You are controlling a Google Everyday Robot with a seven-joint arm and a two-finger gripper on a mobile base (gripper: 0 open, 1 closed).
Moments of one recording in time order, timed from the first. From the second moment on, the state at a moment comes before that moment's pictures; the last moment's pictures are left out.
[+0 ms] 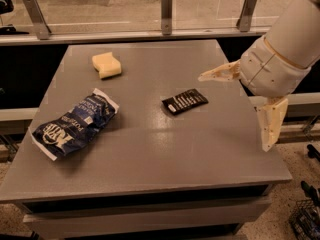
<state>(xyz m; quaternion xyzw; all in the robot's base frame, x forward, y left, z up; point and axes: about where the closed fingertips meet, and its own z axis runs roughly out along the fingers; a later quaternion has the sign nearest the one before) 0.448 -0.150 0.922 -0.88 0.44 0.02 0.17</state>
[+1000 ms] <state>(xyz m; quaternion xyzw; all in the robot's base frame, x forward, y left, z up) 0.446 -0.138 0.913 -0.90 0.41 -0.01 0.14</state>
